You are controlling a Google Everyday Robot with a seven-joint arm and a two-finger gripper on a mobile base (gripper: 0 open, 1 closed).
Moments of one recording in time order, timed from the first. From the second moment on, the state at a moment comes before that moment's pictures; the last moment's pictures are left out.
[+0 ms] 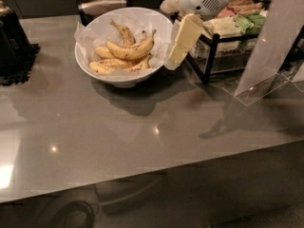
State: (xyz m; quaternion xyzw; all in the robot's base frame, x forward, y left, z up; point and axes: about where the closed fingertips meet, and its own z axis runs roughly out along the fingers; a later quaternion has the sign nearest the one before) arm 0.568 -0.029 0.995 -0.69 0.65 0.14 0.28
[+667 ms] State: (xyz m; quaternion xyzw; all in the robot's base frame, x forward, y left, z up) arm 0.614 -0.006 0.969 -0.68 0.65 0.16 0.29
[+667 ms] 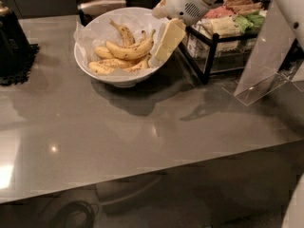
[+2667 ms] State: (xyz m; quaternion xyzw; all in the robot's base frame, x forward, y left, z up) arm 0.653 0.068 0.935 -0.71 0.62 0.18 0.27
